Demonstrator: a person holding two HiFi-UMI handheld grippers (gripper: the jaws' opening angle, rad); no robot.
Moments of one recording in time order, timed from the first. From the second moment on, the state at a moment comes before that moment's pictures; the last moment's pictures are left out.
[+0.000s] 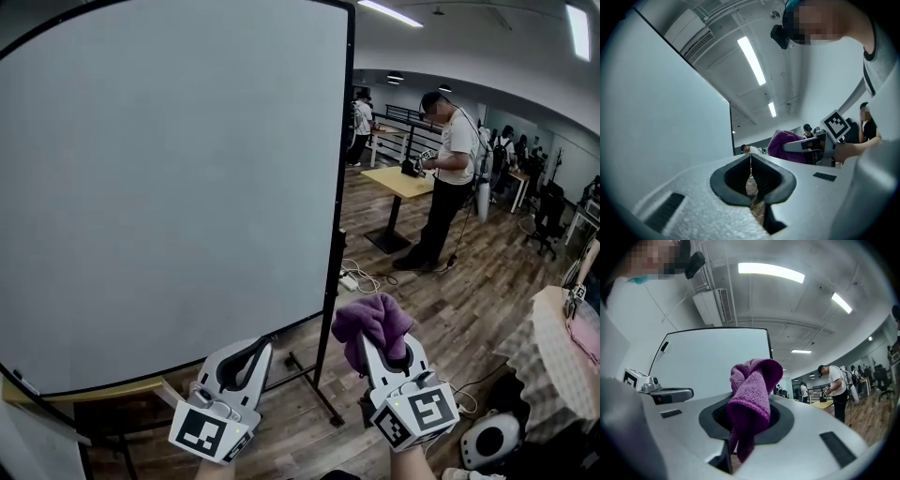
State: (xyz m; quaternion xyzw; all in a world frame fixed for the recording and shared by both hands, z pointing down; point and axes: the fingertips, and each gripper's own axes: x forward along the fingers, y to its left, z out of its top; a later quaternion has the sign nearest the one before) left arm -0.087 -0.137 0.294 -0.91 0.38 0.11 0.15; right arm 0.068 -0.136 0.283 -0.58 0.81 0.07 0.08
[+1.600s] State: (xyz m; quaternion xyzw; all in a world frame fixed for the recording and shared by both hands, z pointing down) left arm -0.036 -0.286 0.271 -0.89 0.41 0.12 0.17; right arm 0.128 -0.342 0.142 -0.55 0.81 0.15 0.09
